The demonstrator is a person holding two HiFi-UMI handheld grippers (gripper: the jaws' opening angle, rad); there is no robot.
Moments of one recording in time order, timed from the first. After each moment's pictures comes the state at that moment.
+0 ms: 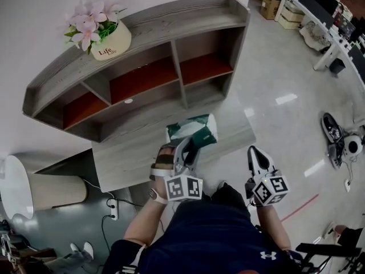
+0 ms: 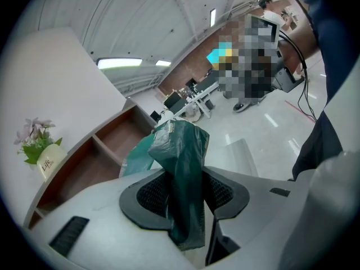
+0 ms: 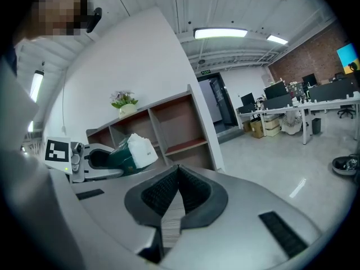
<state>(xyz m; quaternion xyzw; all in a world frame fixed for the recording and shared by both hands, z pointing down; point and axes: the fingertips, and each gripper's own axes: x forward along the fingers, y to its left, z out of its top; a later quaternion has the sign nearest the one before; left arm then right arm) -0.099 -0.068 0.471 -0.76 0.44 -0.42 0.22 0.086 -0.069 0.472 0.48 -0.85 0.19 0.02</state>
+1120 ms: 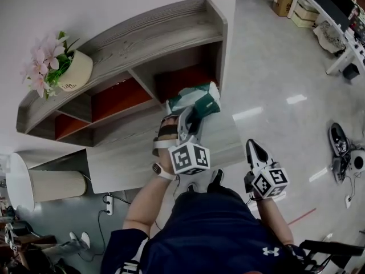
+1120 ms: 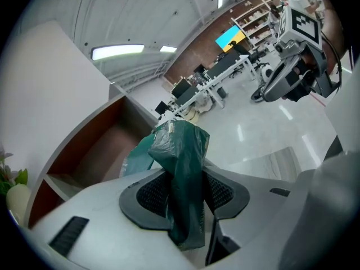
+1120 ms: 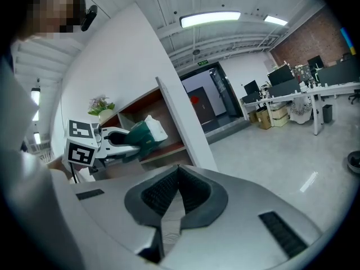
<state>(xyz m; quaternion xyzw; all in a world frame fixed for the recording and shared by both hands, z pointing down) -0.011 -0.277 0.449 -0.71 0.49 -0.45 0.21 0.169 -0.223 0.497 0.44 -0.87 0.23 0.02</state>
